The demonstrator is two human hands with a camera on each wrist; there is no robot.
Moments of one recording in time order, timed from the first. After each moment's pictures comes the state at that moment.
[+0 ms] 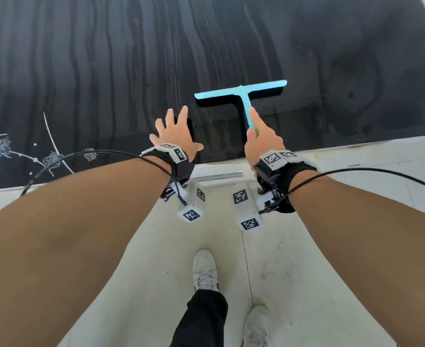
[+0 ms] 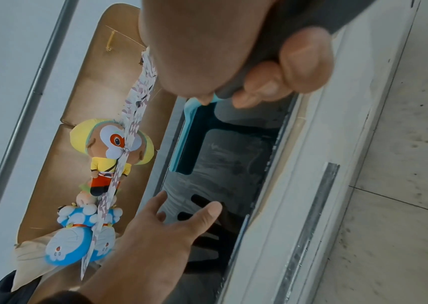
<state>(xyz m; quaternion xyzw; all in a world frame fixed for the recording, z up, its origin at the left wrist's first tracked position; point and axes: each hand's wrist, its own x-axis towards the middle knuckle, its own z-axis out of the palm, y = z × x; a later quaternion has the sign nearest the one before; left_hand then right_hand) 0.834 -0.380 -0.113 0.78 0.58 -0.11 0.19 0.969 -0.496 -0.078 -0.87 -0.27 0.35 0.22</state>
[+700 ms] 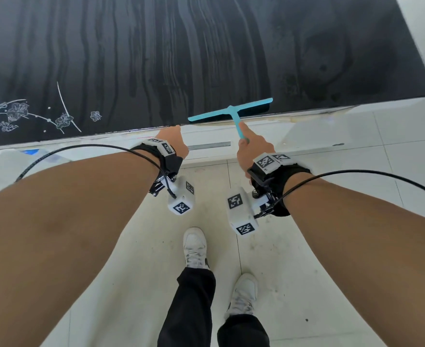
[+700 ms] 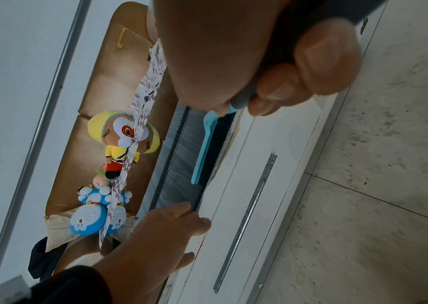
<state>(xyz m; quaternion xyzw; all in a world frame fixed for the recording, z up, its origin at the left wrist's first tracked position) 0.789 -0.490 -0.078 0.80 0.53 -0.21 0.19 0.934 -0.626 -0.042 -0.84 -0.37 0.37 0.15</state>
